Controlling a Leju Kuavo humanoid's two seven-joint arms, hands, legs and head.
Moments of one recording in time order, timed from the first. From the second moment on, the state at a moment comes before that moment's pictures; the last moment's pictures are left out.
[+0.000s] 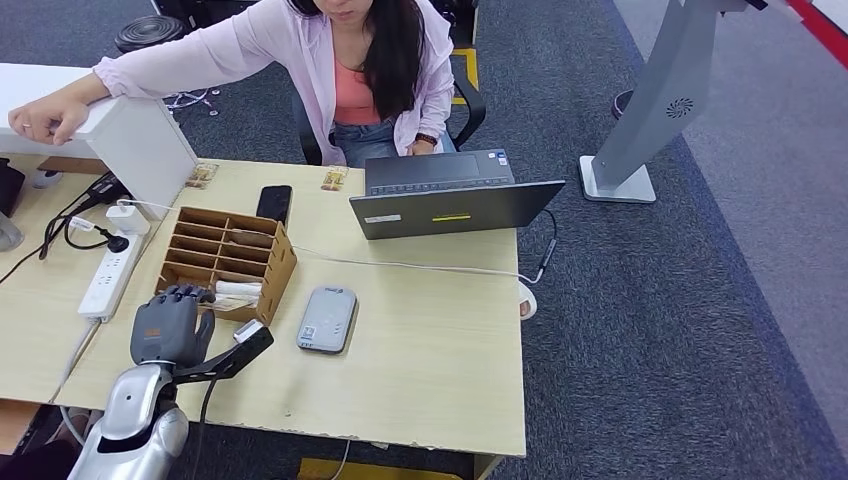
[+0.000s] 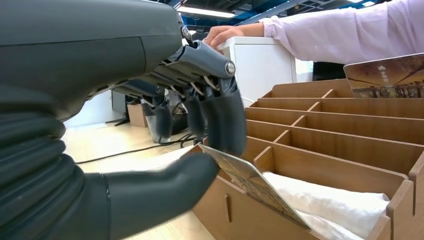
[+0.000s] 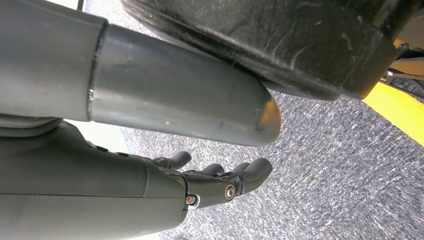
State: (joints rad) left arm -0.31 0.08 -0.22 -1.07 -1.32 0.34 0.02; right arm -0.05 0.21 -0.83 -0.20 1.42 -0.08 0.14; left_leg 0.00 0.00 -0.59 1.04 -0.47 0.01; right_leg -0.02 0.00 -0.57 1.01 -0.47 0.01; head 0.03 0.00
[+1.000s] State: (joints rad) left arm -0.32 0.08 -0.20 -1.13 -1.30 0.40 -0.04; right arm -0.05 0.21 -0.83 -0.20 1.44 -0.08 0.12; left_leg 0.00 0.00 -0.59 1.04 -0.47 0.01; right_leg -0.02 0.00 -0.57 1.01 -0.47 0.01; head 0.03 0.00
